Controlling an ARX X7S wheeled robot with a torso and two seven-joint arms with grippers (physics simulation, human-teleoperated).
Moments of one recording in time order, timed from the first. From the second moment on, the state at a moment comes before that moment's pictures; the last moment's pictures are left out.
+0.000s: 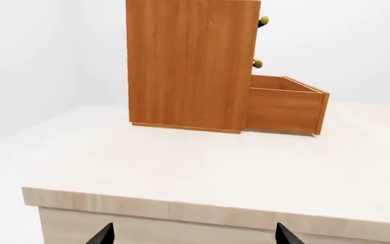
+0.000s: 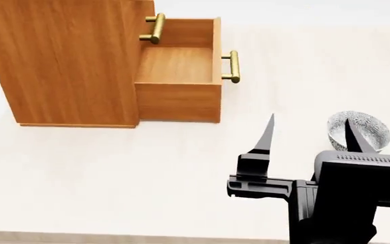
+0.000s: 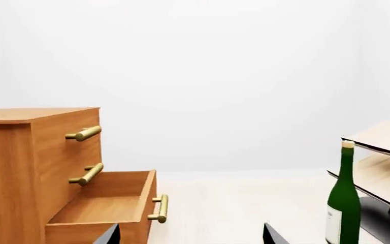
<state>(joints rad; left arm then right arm) 0.43 -0.17 0.08 0.30 -0.17 0.19 -0.19 0.35 0.21 -0.01 -0.67 0.28 0.77 0.25</state>
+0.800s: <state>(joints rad) 0.43 -0.20 0.10 0.31 -0.18 0.20 -0.22 0.35 0.21 0.01 -0.64 0.32 0.75 0.26</state>
